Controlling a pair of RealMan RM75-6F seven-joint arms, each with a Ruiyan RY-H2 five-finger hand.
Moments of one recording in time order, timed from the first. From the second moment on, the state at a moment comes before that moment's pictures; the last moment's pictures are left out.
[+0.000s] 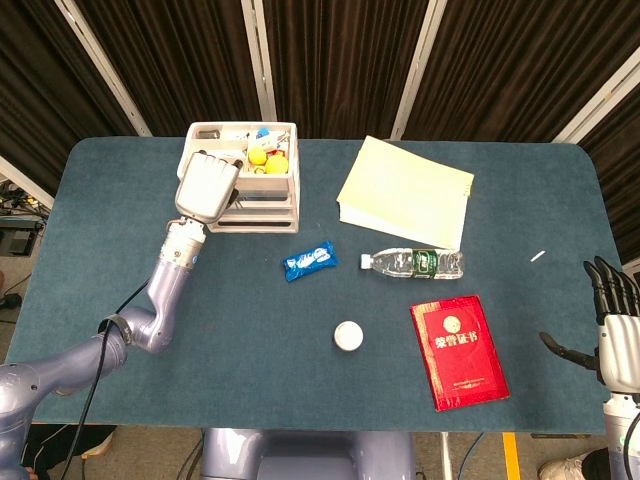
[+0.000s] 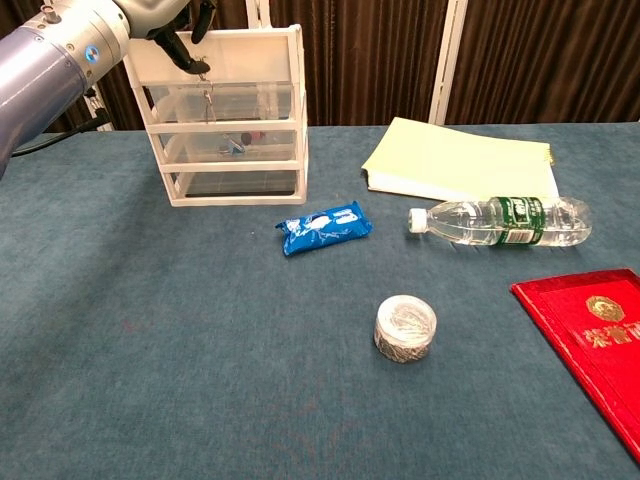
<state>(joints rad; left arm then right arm) -0.99 -1.68 -0.35 -0.99 1.22 1.12 0.56 0.07 -1.14 0.16 -1.63 -1.46 1.56 0.14</state>
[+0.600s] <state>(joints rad) -0.80 -1.58 -0.30 -1.30 1.29 1.38 0.44 0.08 -1.14 0.16 -1.63 -1.44 1.53 0.12</state>
